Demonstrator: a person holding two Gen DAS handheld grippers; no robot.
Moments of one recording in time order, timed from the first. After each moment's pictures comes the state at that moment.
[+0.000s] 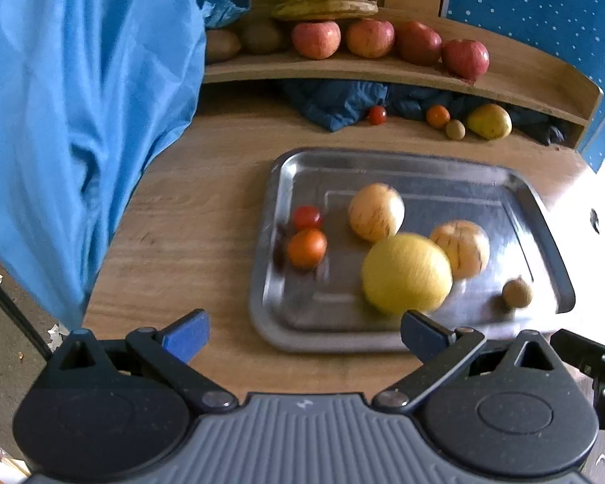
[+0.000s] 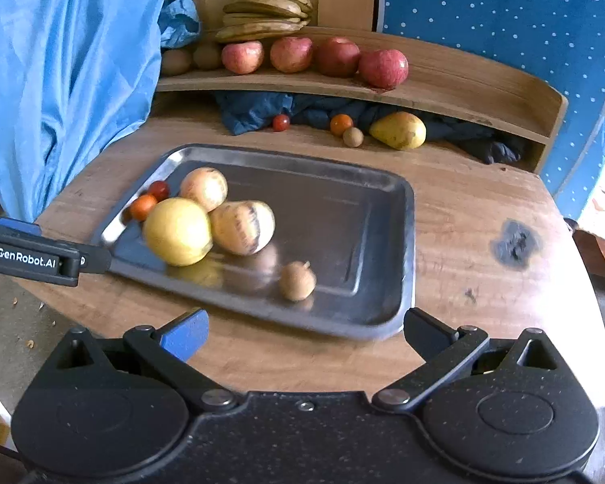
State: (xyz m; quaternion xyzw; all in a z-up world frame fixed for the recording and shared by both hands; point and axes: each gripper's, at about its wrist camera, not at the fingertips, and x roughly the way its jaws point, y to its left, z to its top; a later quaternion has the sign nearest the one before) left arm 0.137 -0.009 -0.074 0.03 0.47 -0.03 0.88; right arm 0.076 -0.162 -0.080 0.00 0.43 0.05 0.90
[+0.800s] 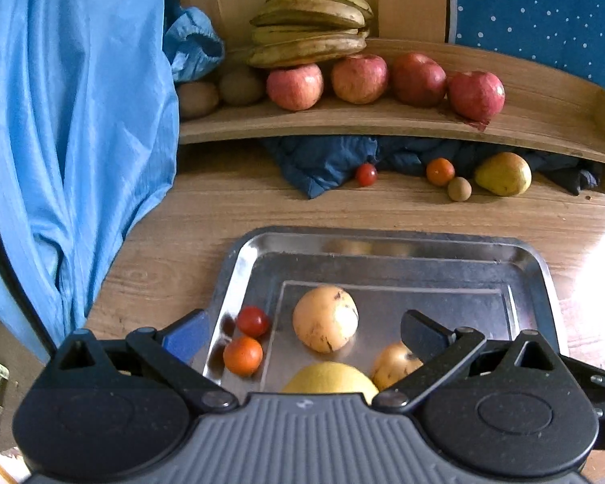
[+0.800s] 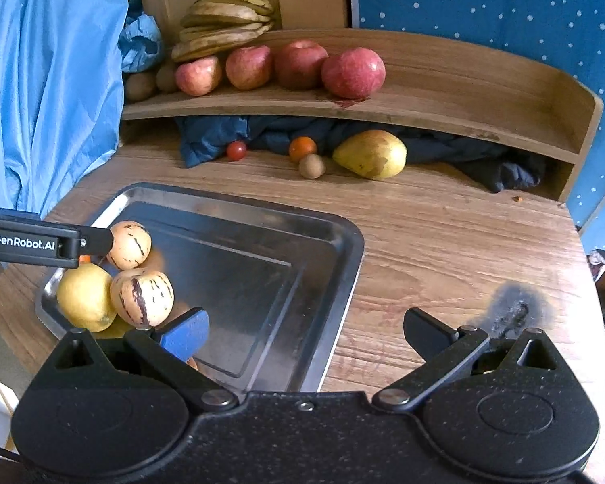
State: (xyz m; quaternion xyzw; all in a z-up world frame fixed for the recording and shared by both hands) left arm 0.197 -0.086 -0.066 0.05 0.45 0.03 0.89; right arm 0.163 -0.252 -0.101 0.03 0.43 0.11 0.90
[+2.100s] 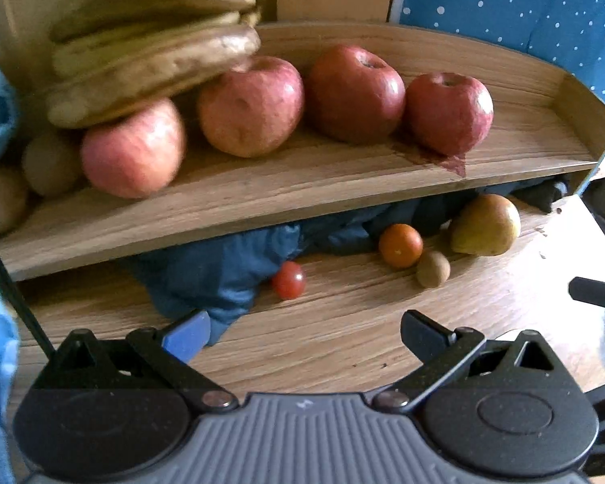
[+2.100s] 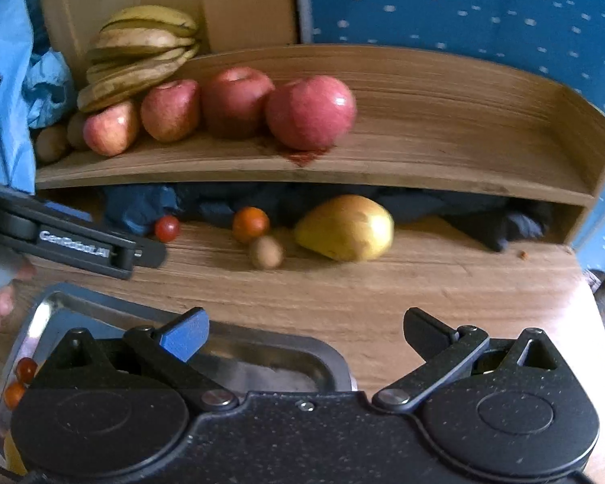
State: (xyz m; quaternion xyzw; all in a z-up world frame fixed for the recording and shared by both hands) left arm 0.375 -0.103 -0.105 0.07 0.49 -0.18 0.85; right arm 0.277 -0.233 -0.115 0.04 0.43 0.03 0.90
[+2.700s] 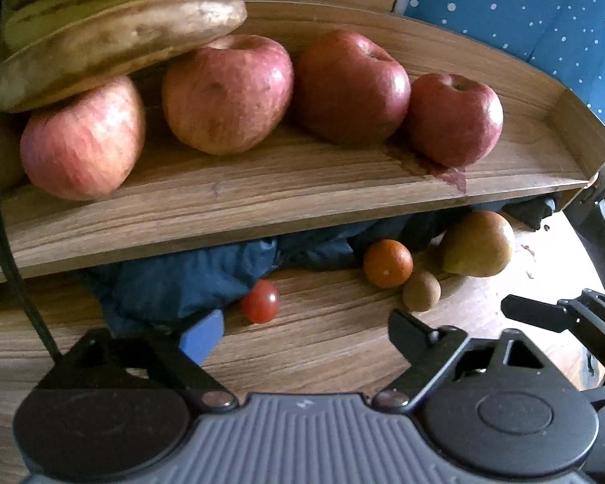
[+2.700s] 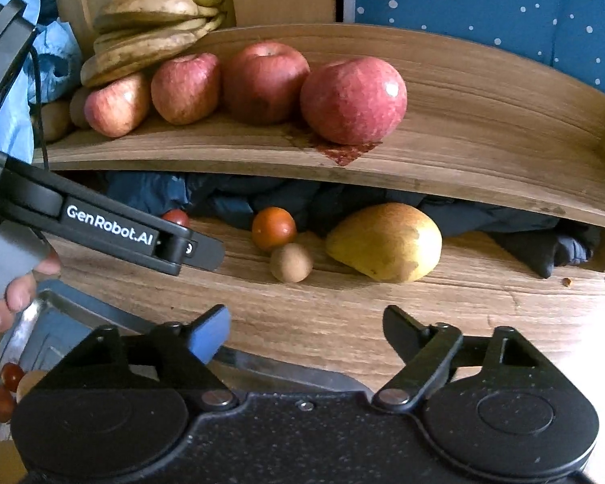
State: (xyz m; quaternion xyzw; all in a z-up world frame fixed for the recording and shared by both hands) left arm 0.403 -0.111 -0.126 0.03 0.50 -0.21 0.84; right arm 0.307 -0.219 -0.138 0.03 0.44 0.04 0.90
